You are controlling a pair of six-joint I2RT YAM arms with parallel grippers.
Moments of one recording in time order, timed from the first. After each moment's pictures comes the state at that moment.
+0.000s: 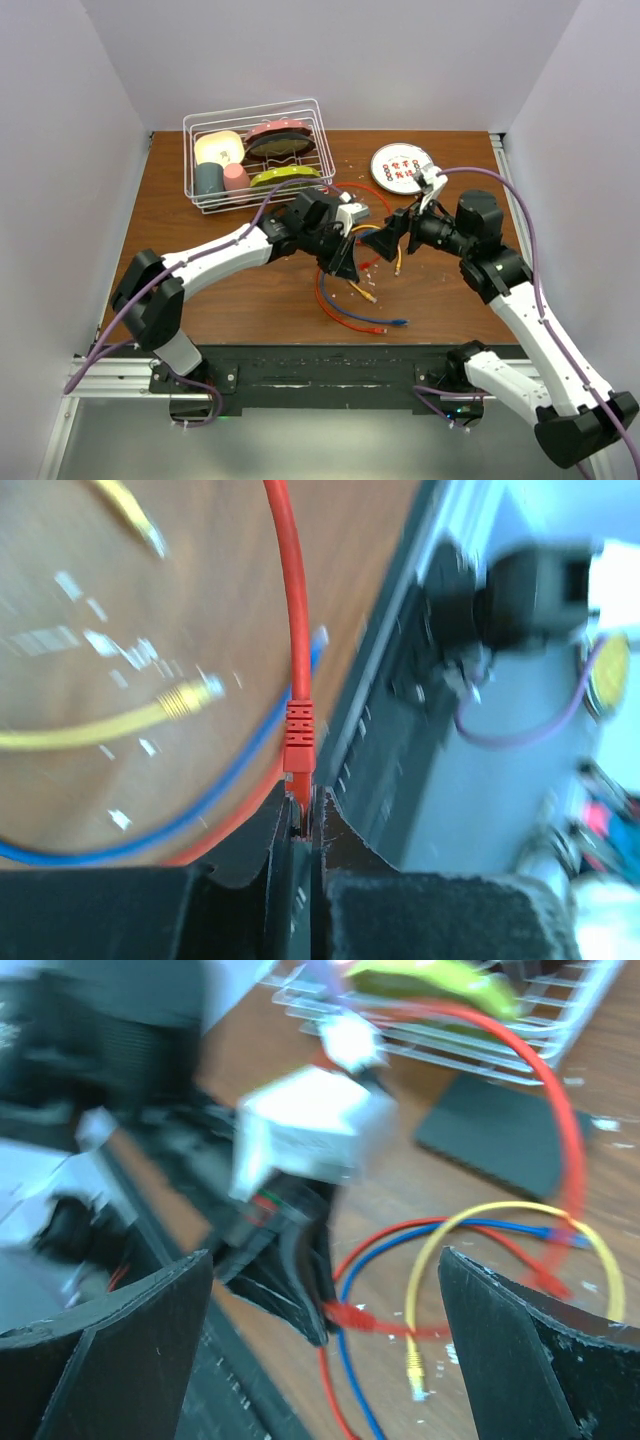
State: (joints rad) left arm -0.80 1.61 1.19 -0.31 0.65 -0.30; right arm 0.38 0.89 0.95 -0.33 -0.53 0.25
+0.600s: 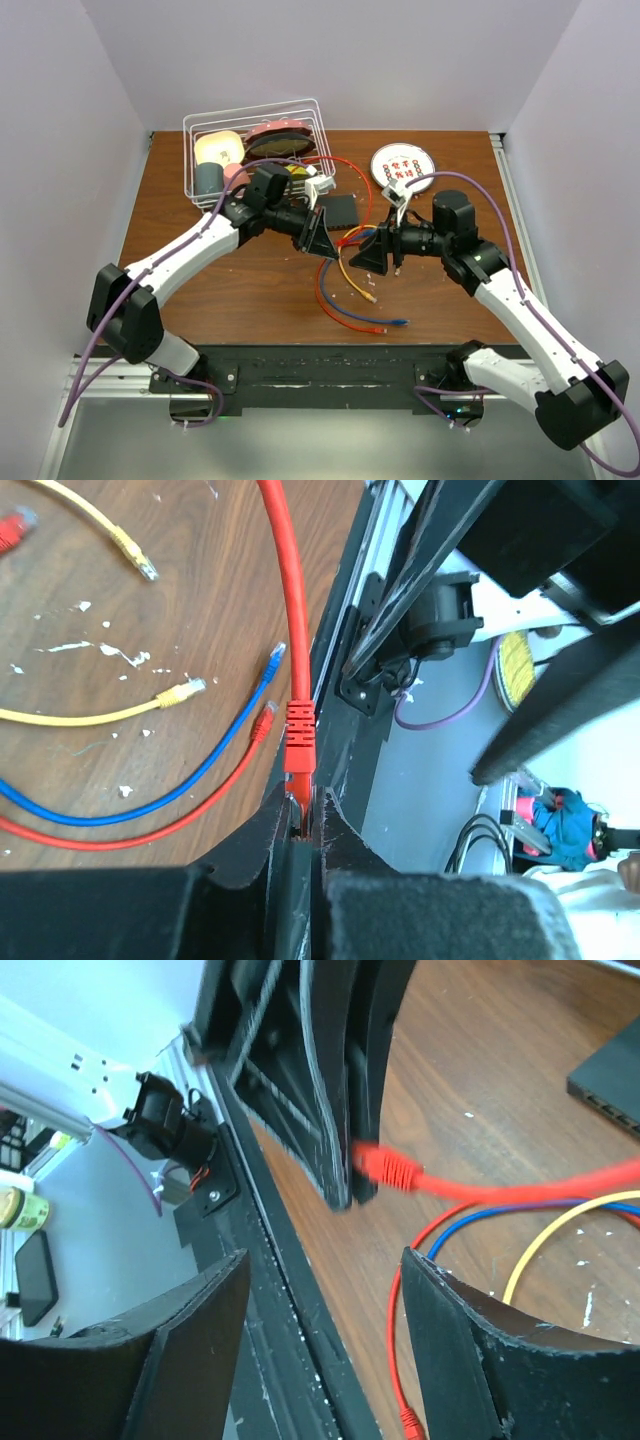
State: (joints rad) left arm -0.61 1.50 1.21 -0.41 0.90 -0.28; right arm 0.45 1.00 0.91 -0.32 -0.77 0.22
